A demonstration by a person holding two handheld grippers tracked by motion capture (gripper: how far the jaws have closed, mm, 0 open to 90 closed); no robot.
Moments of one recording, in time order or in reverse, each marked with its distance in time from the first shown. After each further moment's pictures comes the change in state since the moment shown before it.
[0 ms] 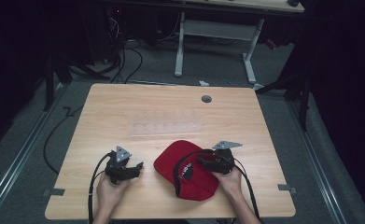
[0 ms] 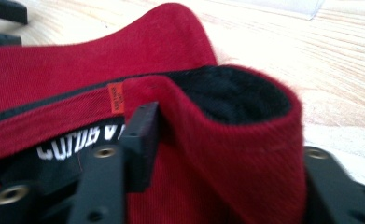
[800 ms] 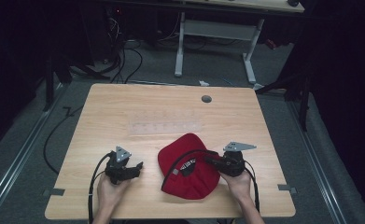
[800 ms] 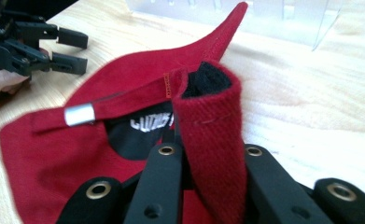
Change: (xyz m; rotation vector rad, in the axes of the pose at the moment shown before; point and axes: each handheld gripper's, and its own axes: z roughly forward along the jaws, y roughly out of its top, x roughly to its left) left arm 0.000 0.000 0.000 -0.002 0.016 -0.008; right arm 0.007 0.007 -0.048 -0.079 0.090 -0.001
